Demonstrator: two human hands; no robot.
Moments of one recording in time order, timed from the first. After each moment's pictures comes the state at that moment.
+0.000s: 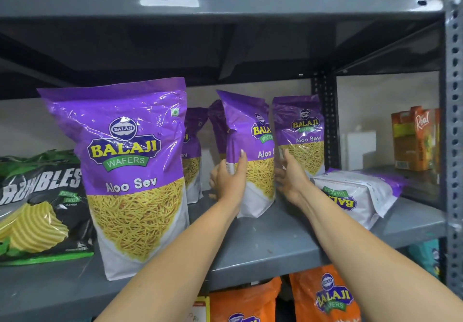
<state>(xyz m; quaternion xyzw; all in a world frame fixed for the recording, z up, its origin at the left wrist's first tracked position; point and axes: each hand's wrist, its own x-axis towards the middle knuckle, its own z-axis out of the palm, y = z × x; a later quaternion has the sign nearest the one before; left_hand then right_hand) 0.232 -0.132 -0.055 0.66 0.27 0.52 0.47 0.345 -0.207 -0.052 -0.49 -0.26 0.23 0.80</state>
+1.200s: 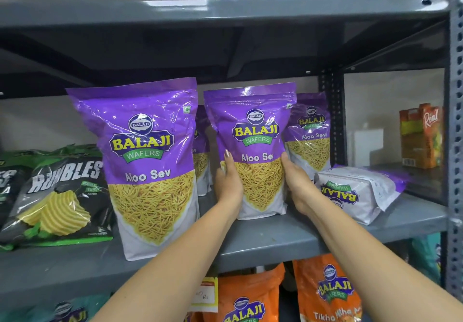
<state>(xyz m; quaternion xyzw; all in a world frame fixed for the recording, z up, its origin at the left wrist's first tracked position) 0.195 -0.150 -0.054 0.61 0.30 0.51 0.52 0.310 -0.225 -0.065 -0.58 -0.32 0.15 0.73</state>
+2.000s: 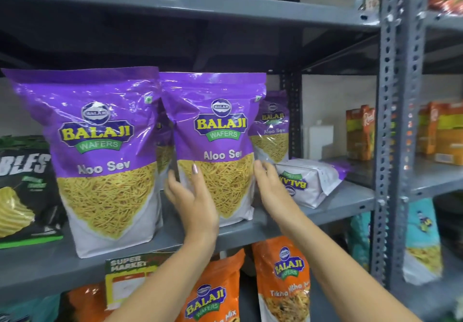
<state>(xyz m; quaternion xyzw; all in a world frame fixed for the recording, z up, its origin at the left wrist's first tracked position) 0.142 -0.228 -0.084 0.55 0.24 0.63 0.49 0.240 -0.310 -0.085 -0.64 -0.40 0.02 0.65</state>
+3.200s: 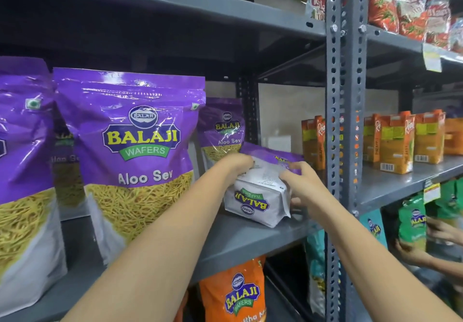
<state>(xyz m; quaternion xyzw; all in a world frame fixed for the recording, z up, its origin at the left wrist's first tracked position) 0.342 -0.264 -0.001 0.87 0.24 0.18 0.40 0.410 -0.400 -0.068 -0.72 -0.19 -0.01 0.66</state>
